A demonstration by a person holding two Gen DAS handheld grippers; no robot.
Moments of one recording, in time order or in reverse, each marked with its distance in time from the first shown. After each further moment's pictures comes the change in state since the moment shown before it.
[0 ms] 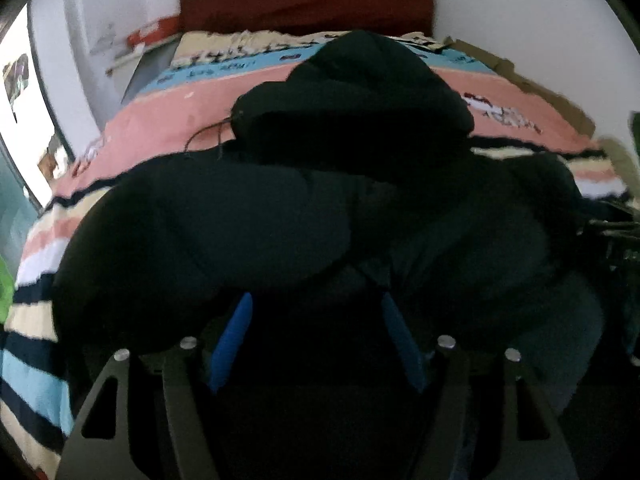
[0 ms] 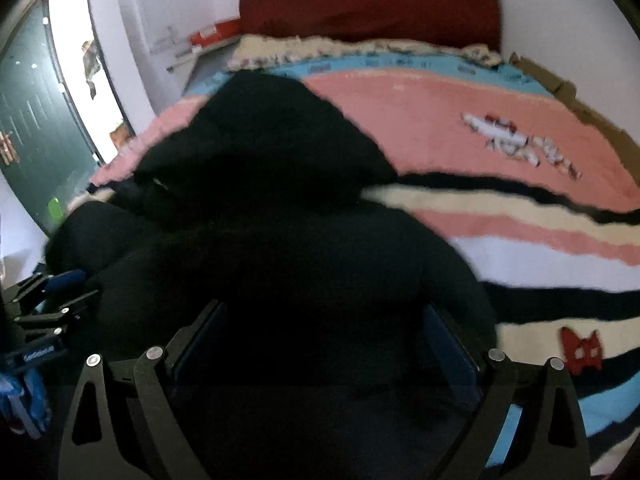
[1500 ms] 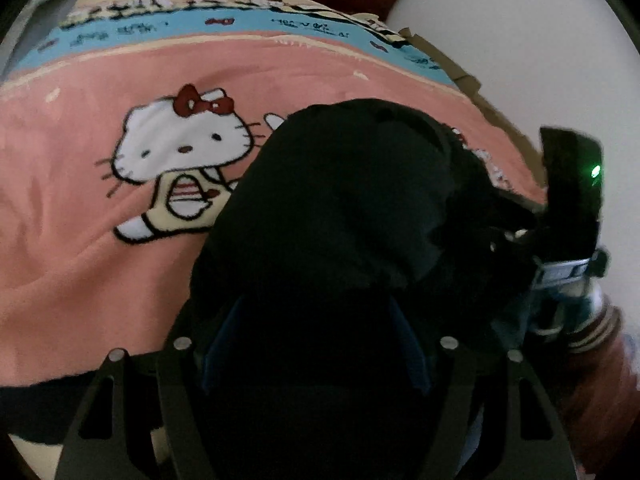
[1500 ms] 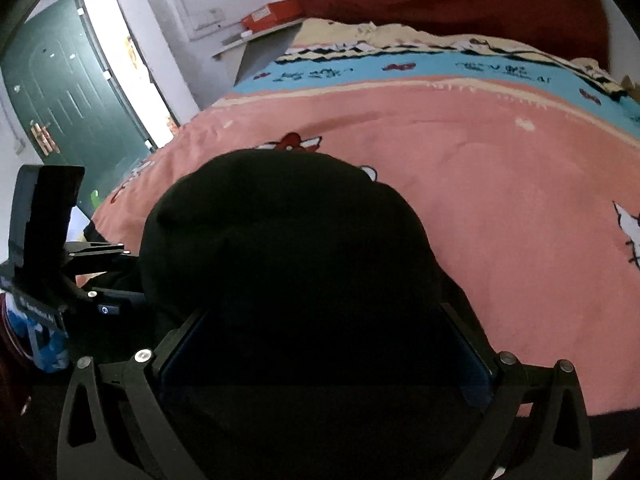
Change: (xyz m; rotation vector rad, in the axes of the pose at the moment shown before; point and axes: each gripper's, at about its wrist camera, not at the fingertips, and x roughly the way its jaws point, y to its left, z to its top) left arm 0.186 0.086 0.204 -0.023 0.166 -0.458; right arm 0.159 0.003 0.220 -0.147 0.000 0.267
